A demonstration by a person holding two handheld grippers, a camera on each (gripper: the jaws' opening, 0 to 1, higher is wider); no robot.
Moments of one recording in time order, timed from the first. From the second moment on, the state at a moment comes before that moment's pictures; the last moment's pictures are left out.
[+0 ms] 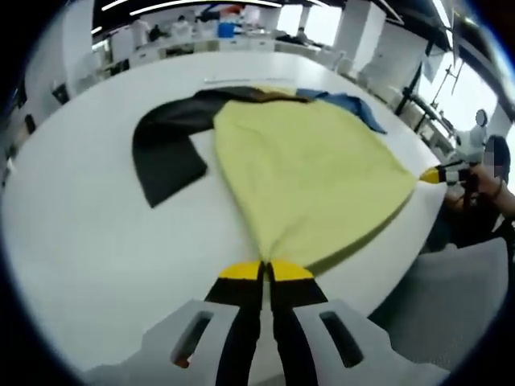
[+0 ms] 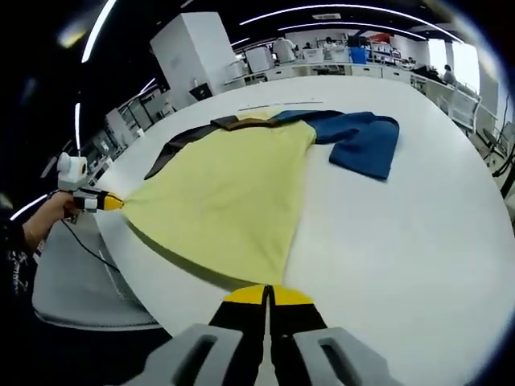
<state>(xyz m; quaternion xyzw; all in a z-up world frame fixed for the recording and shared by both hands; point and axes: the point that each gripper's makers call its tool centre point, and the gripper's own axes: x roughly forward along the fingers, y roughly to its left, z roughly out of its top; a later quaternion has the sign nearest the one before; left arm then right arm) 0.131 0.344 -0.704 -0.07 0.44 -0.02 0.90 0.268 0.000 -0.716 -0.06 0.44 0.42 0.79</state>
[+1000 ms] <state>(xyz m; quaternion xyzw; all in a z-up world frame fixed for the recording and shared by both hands) 0.113 0.340 -0.717 -0.05 0.44 0.00 0.90 0.249 -0.010 -0.724 -0.04 0.46 0.41 0.79</state>
